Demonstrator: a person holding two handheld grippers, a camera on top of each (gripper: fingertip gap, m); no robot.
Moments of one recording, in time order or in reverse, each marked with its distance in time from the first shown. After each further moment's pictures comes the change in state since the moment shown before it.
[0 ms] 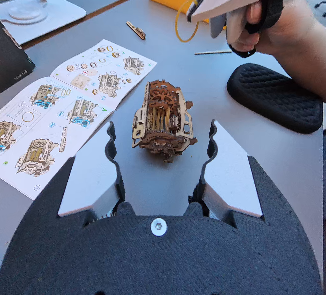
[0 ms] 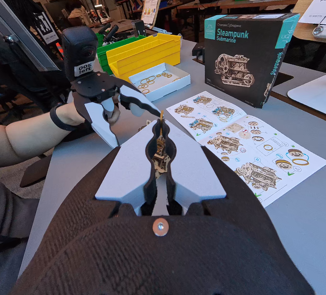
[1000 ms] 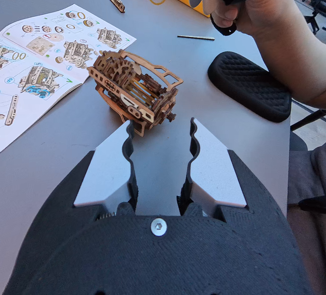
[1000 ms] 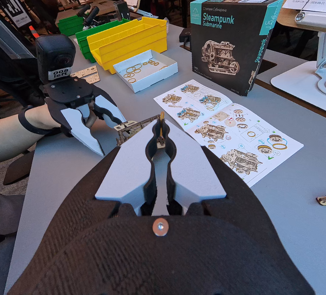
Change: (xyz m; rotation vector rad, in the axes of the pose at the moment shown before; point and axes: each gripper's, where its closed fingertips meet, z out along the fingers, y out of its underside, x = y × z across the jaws) left arm 0.030 0.032 -0.003 -0.032 0.091 -0.105; right arm 0.017 0.010 -0.004 -0.074 0.077 -0.009
